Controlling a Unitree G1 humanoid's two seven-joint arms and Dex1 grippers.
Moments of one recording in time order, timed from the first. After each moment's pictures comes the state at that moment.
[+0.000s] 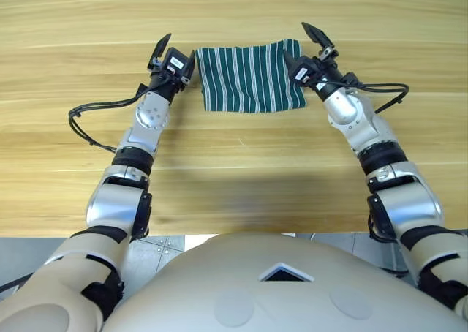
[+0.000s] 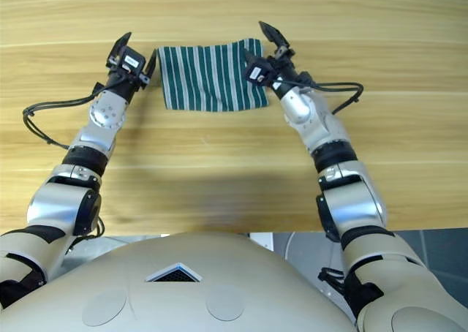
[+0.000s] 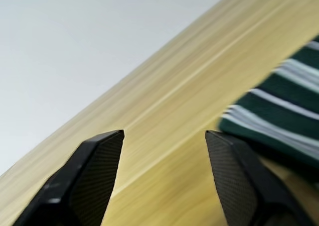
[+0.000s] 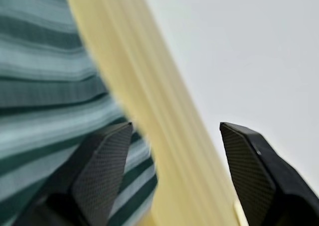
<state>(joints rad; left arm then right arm) -0.46 0.30 -0.14 0.94 0.28 -0.52 0.04 -0.45 -0.36 0.33 0.64 -0.57 -0.55 -0.04</state>
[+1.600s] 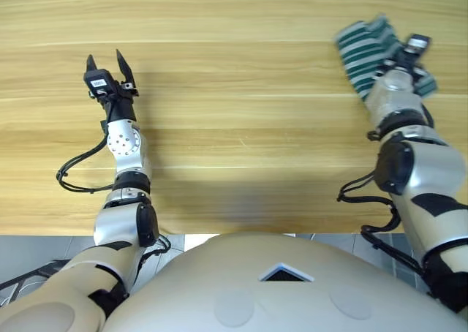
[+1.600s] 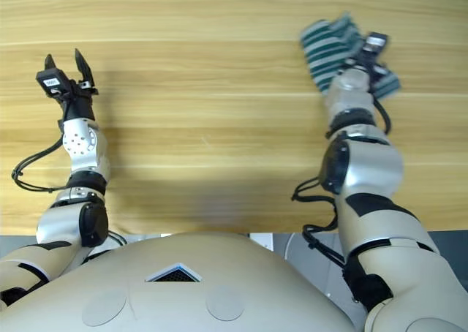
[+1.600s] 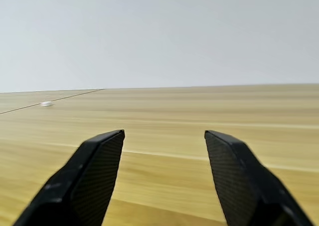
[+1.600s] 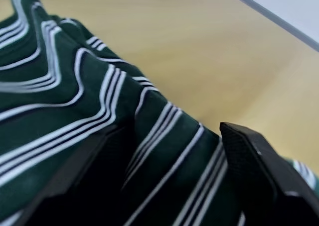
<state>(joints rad) -0.28 0.23 0.25 0.93 -0.07 -0.78 0.08 -0.75 -0.43 -0.36 1.33 0.12 0.04 -0.60</state>
